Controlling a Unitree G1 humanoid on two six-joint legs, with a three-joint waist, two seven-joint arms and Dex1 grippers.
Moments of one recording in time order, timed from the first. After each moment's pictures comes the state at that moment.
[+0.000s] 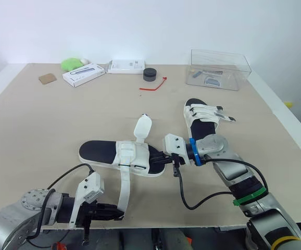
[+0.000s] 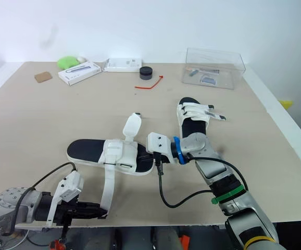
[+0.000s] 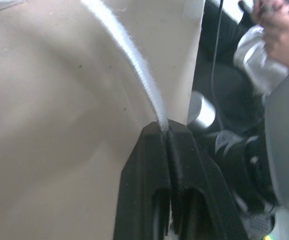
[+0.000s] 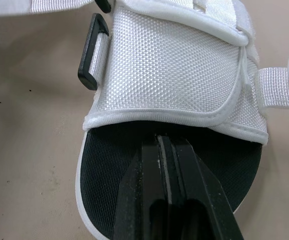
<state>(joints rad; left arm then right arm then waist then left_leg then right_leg) 0.17 0.92 -0.03 -0.64 -0.67 0.73 -1.03 -0.59 -0.52 0.37 0.07 0.09 0.19 1.21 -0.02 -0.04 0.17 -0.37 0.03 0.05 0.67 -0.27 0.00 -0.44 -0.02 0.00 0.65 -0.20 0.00</state>
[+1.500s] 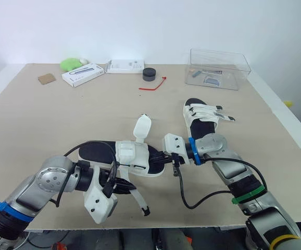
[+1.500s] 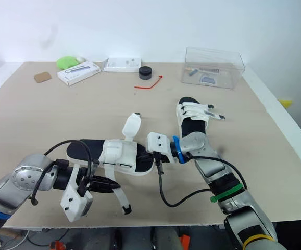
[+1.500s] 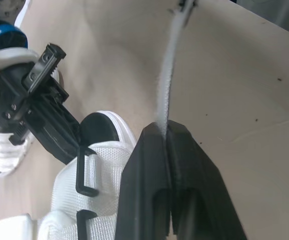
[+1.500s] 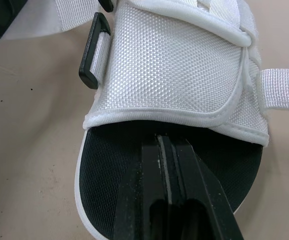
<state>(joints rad) -0.24 0.84 -0.28 -0.31 -0.04 -0.45 -1.13 -0.61 -0.51 0.37 0.10 0.09 0.18 1.22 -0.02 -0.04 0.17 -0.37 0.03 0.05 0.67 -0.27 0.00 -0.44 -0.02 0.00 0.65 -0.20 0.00</state>
